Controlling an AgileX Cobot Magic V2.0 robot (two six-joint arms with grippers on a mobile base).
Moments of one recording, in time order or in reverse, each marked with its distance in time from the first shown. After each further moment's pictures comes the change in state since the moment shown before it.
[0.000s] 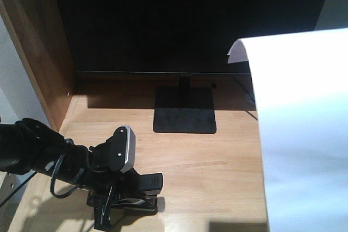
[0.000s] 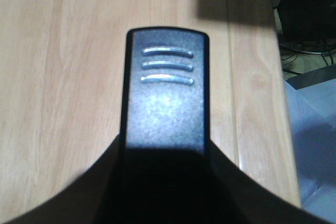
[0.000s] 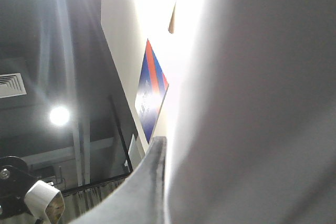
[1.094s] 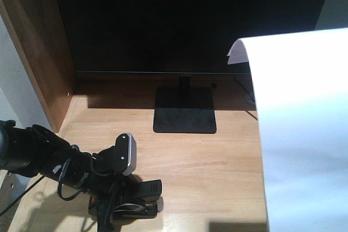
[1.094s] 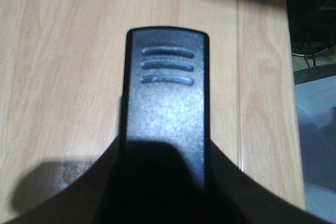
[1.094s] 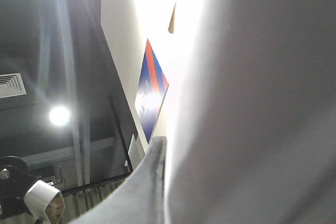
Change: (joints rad) left arm 0.008 0.102 -0.008 -0.025 0.008 0.000; right arm 0.000 0.000 0.000 0.000 0.000 0.000
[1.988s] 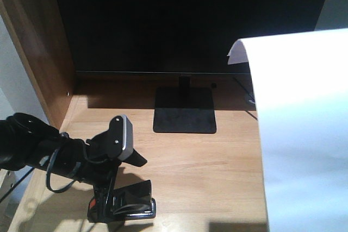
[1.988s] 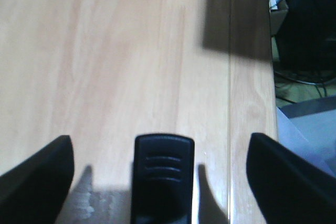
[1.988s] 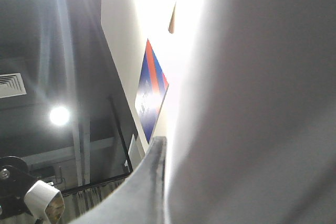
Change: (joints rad) left arm 0.000 -0.170 0.000 -0.002 0.034 -0.099; right arm 0.000 0.000 0.000 0.000 0.000 0.000
